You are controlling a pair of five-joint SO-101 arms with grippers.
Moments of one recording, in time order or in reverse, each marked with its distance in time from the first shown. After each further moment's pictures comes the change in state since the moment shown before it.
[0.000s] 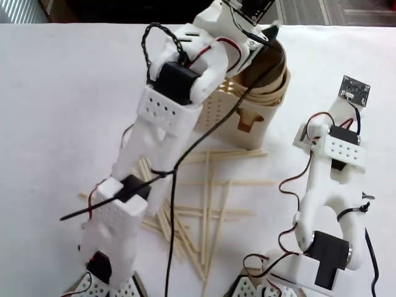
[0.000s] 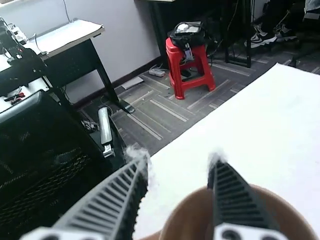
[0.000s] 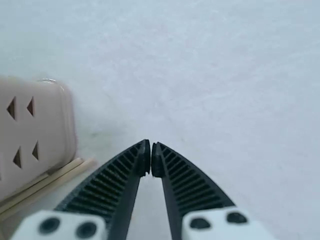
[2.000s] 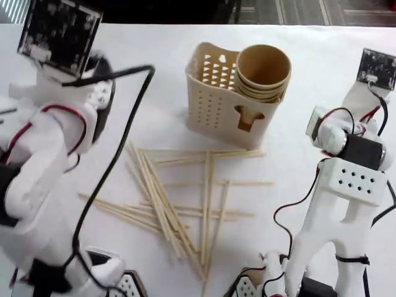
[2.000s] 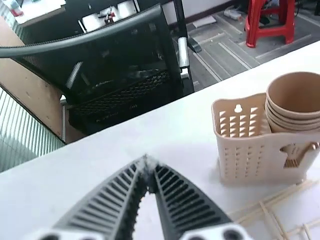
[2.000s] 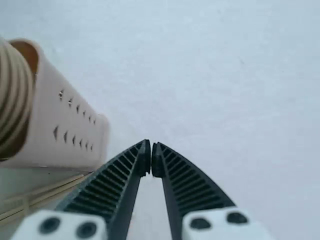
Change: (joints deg) left arm -20.9 -55.5 27.2 36.7 -0.4; right arm -1.7 -22.0 -12.2 16.1 6.4
